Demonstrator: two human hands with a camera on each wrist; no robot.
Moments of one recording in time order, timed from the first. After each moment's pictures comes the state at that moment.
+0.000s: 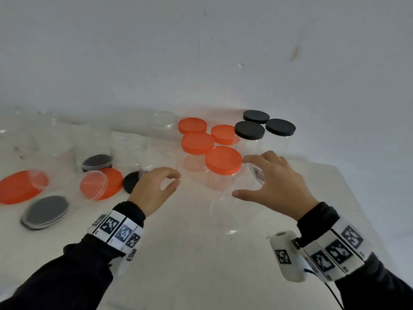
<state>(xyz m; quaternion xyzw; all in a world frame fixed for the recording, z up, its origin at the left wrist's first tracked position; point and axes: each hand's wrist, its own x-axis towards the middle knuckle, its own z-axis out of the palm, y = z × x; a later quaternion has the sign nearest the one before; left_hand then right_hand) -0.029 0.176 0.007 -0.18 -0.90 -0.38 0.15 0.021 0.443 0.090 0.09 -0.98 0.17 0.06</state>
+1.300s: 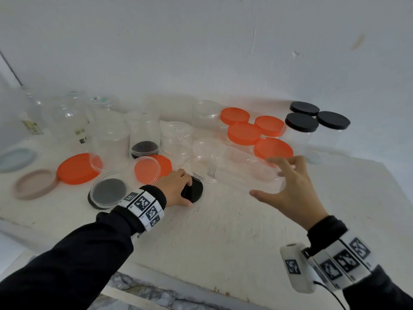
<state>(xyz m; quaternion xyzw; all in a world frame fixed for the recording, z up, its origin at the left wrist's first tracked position) -0.039 0.081 -0.009 -0.17 -0.97 -0.09 -0.14 0.030 0.348 0.047 0.07 -0.94 0.30 0.13</state>
